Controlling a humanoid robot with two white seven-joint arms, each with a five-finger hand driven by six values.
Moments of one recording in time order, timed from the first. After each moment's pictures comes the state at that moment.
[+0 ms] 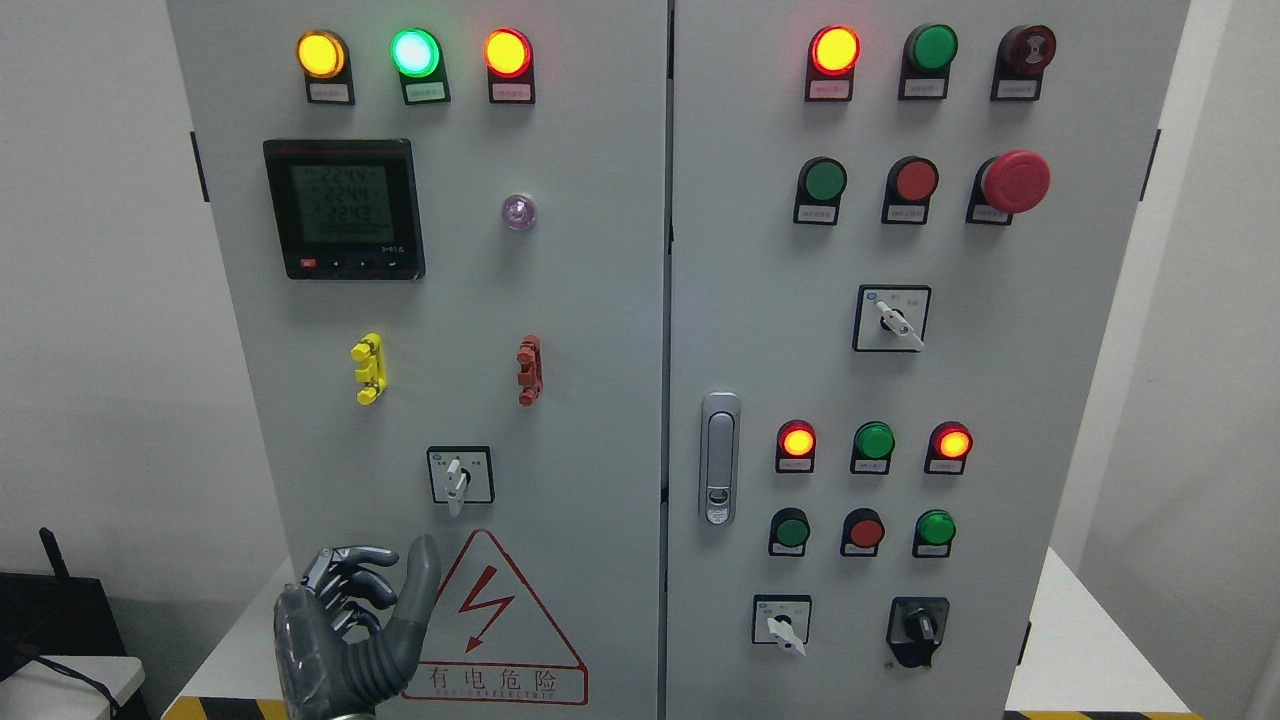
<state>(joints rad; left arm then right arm) -0.29 -0.09 -0.14 -1.87 -0.20 0.29 0.60 0.06 0.12 0.06 -0.14 0.00 0.05 0.14</state>
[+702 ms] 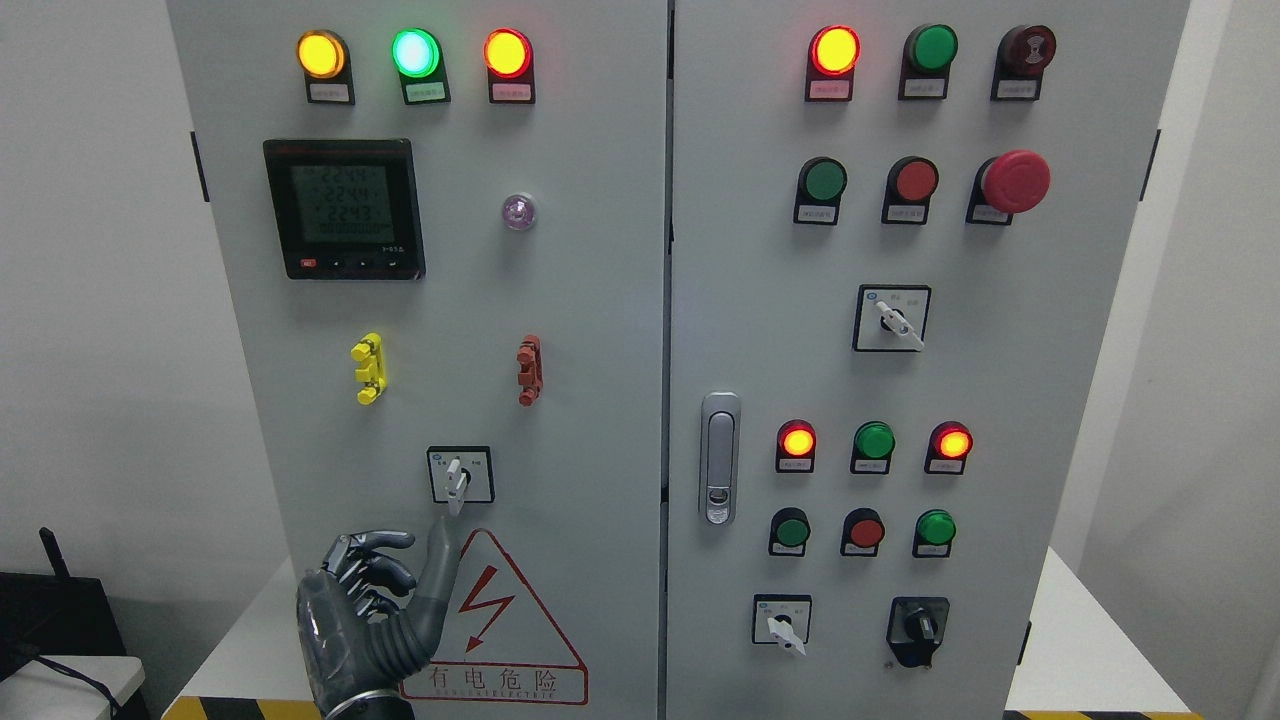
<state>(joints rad) -0.36 -0.10 -0.19 -1.84 -0.15 0.35 0.66 0.06 0.12 0.06 -0.14 0.00 0.05 0.14</state>
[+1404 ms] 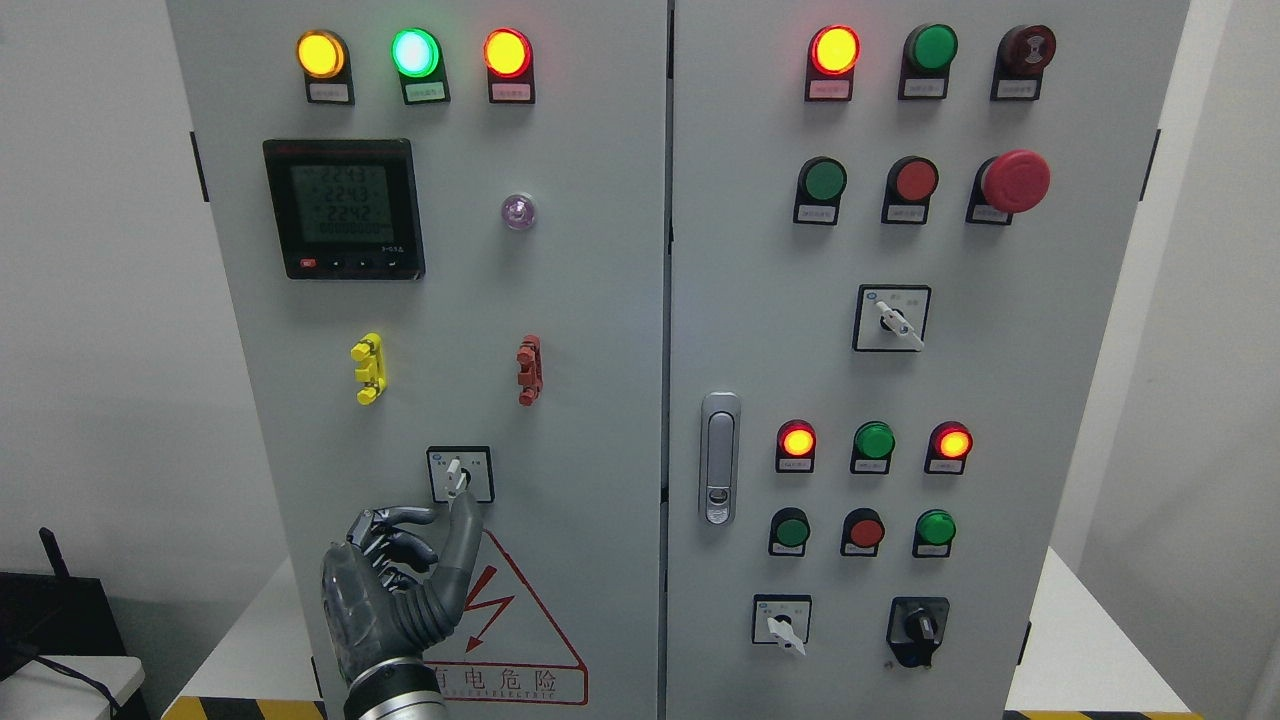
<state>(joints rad) -0.43 -0.10 -0.22 -1.80 -0.15 0.42 0.69 0.06 0.12 0.06 -0.14 0.00 0.05 0.14</state>
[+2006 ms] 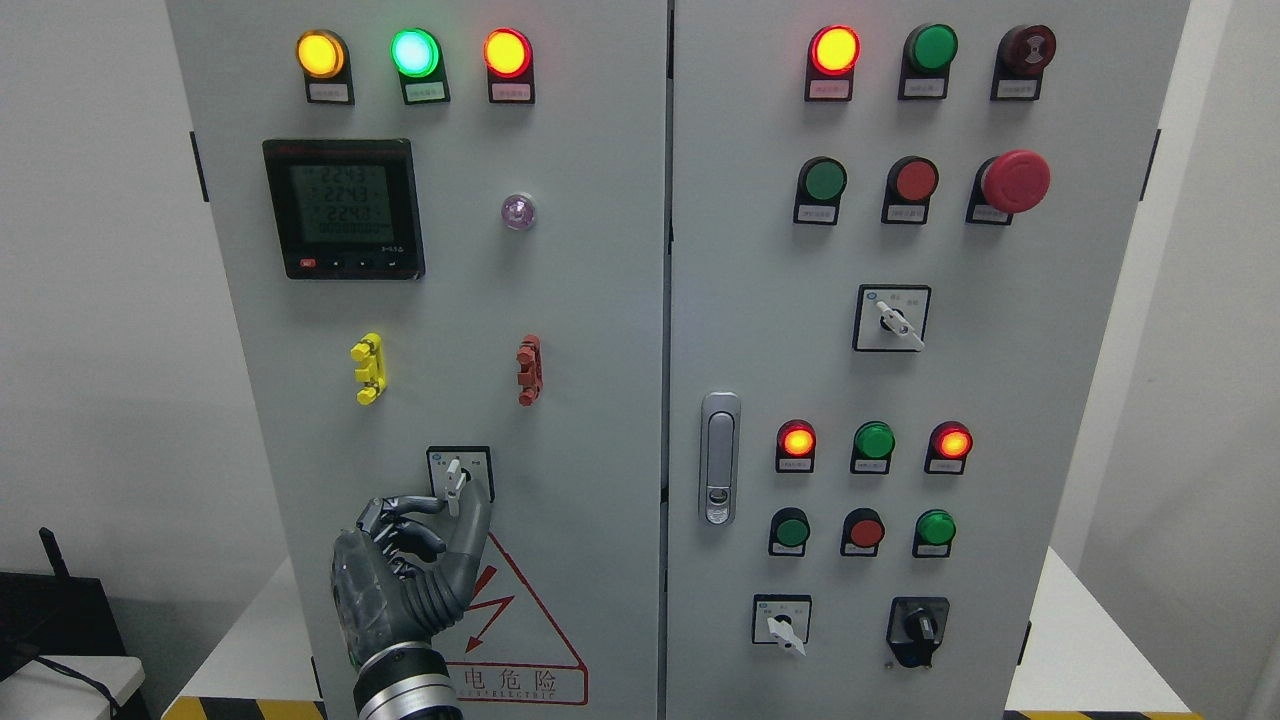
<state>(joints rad) -0.46 -0.10 -0.23 -1.80 -0.15 0.48 0.69 0.06 0.12 0.06 -0.14 0.00 0.05 0.14</state>
